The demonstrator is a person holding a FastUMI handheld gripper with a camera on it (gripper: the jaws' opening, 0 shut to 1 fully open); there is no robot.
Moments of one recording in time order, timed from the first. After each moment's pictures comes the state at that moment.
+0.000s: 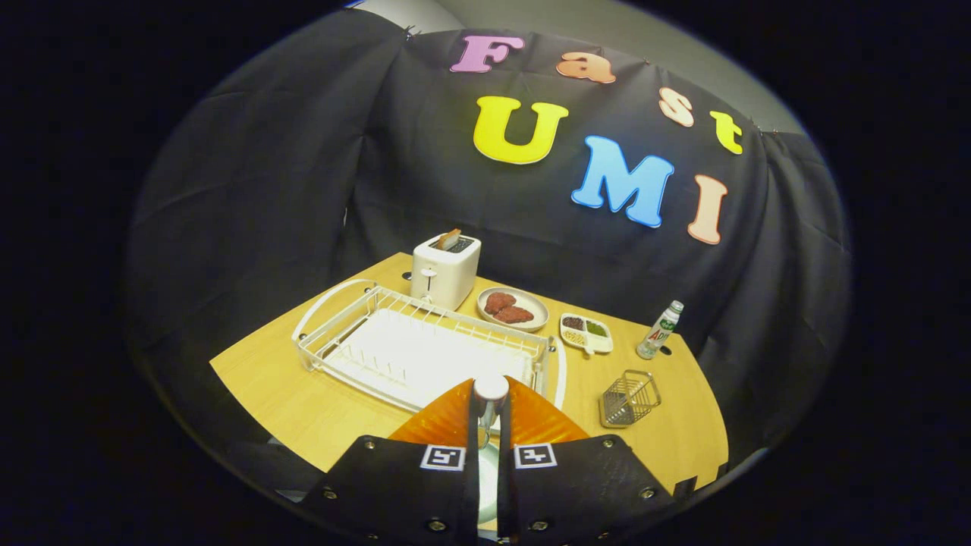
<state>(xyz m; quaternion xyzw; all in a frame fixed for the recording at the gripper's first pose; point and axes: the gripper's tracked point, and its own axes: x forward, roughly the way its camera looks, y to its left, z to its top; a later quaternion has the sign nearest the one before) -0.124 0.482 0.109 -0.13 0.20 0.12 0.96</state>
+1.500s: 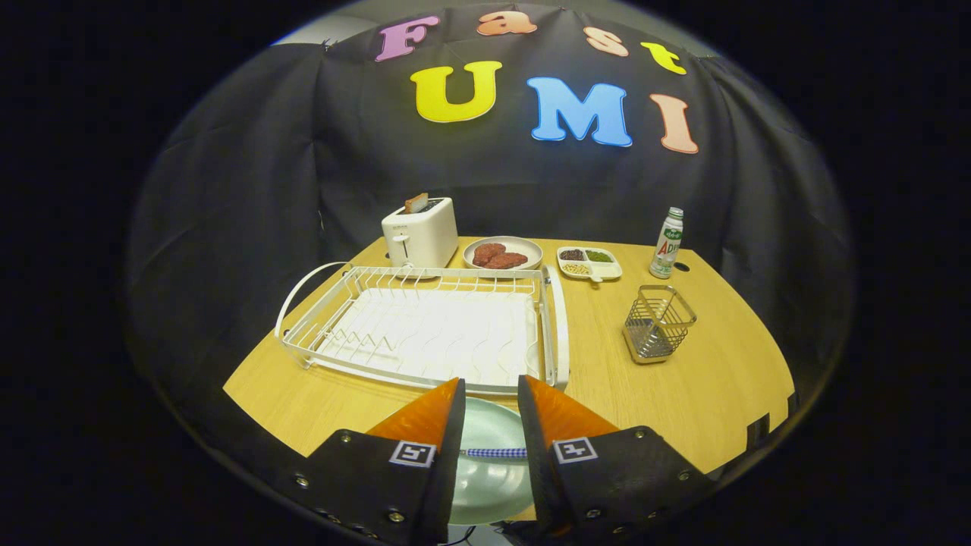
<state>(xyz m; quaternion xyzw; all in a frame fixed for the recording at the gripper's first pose) -0.103 0.431 0.053 -0.03 0.25 0.08 0.97</state>
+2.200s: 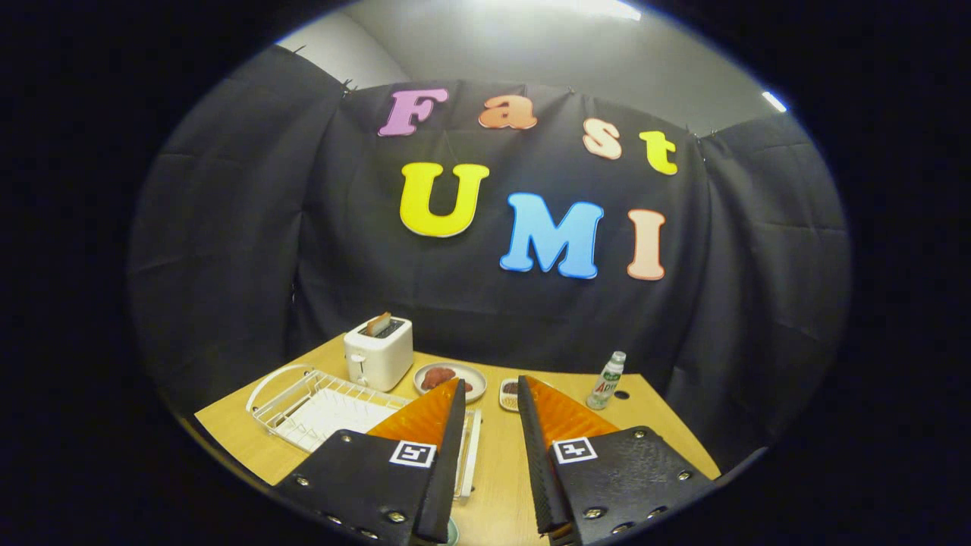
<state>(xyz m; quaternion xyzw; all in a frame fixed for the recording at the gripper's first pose) -0.057 0.370 0.257 -0.09 0.02 0.03 1.00</state>
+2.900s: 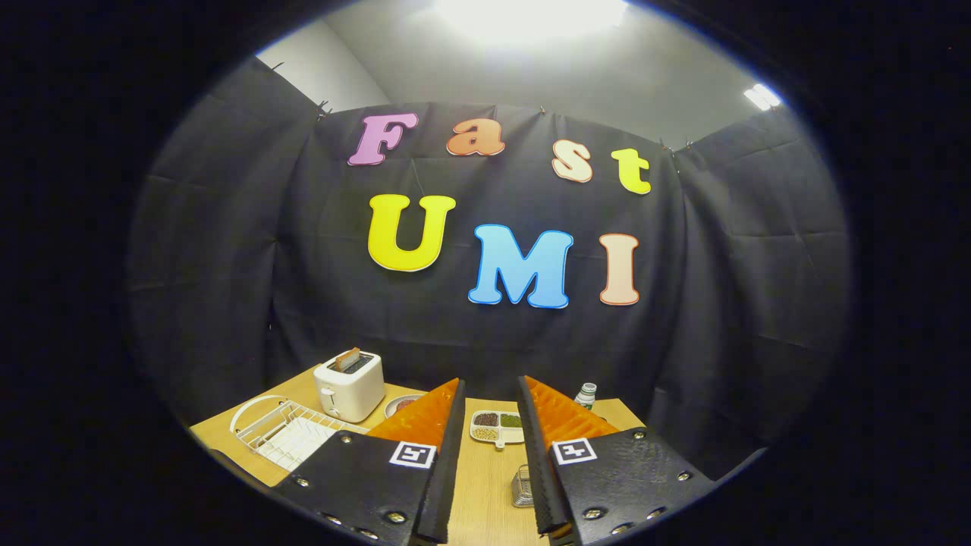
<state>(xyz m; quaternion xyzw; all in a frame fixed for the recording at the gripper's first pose) -0.038 0.321 0.286 -0.06 -0.01 0.01 1.00</state>
